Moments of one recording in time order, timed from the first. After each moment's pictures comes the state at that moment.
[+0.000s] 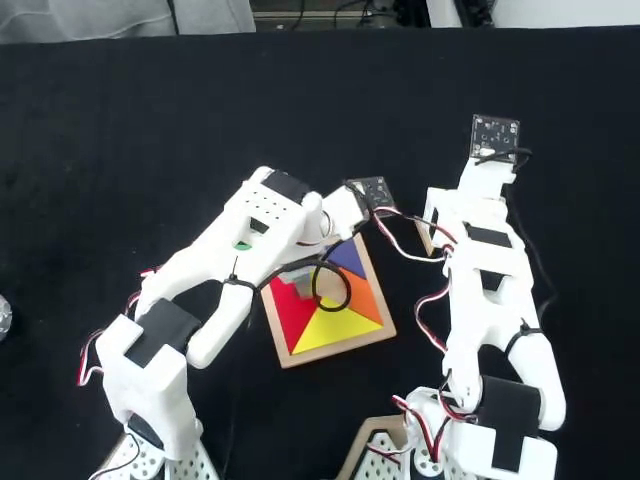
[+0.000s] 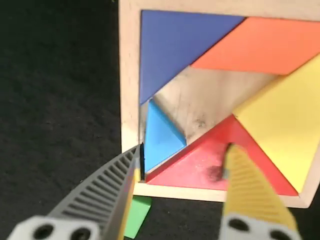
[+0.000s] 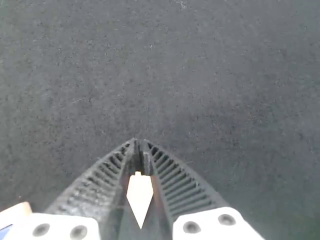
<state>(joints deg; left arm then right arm) 25.6 15.9 6.5 69.3 -41.7 12.3 -13.6 50.5 19.6 1.5</state>
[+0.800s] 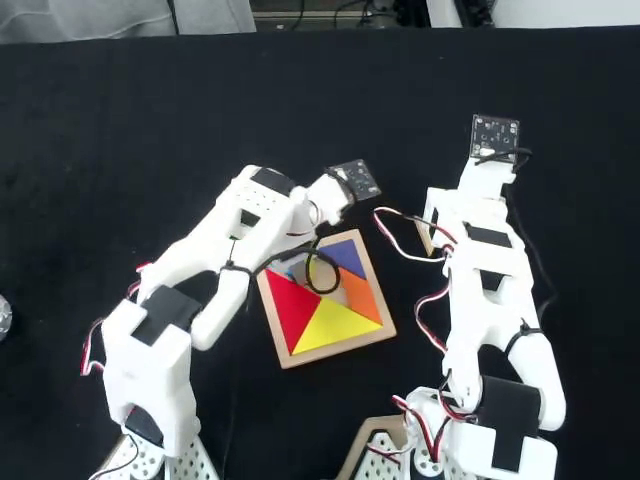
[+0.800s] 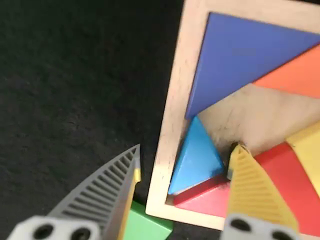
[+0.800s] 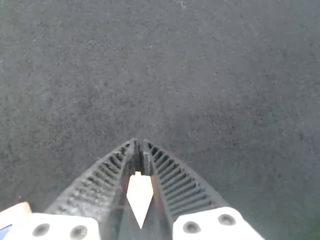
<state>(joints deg) 21.5 21.4 6.5 61.9 -38.2 12.3 -13.6 50.5 19.6 1.5</state>
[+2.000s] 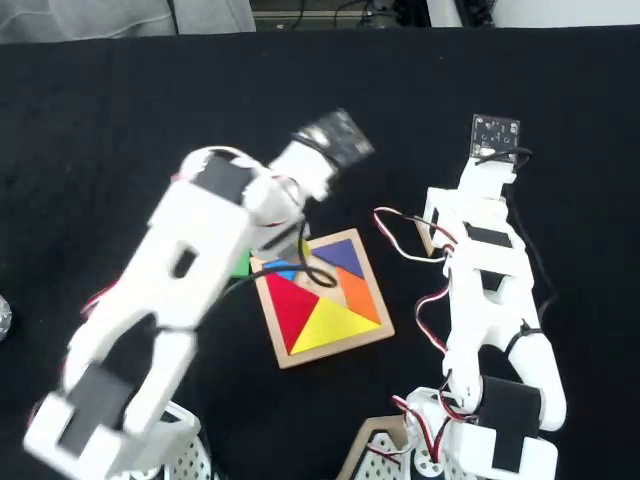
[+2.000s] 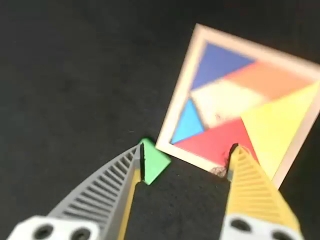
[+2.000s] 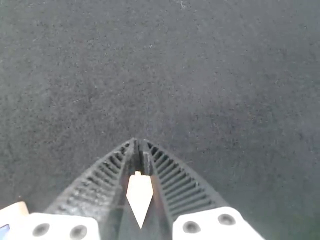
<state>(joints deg) 20.8 -10.0 5.5 79.4 -29.0 12.3 -13.6 50.5 19.6 1.5</state>
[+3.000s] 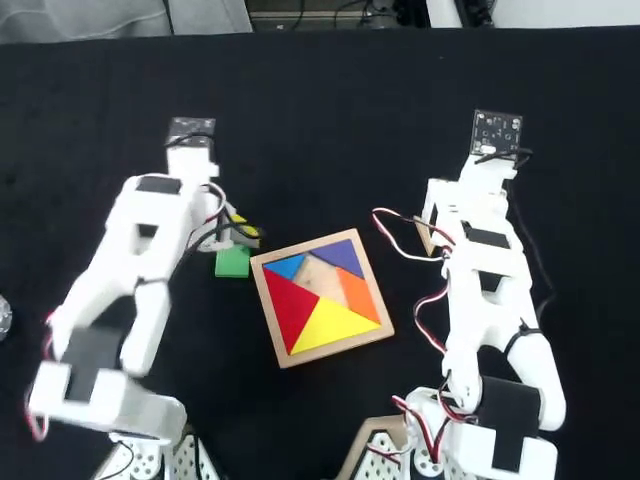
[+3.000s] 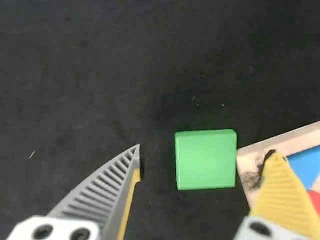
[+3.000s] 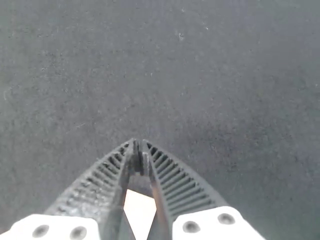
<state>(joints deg) 0.9 3.4 25.4 57.6 -0.1 12.0 -13.6 51.1 13.5 1.5</state>
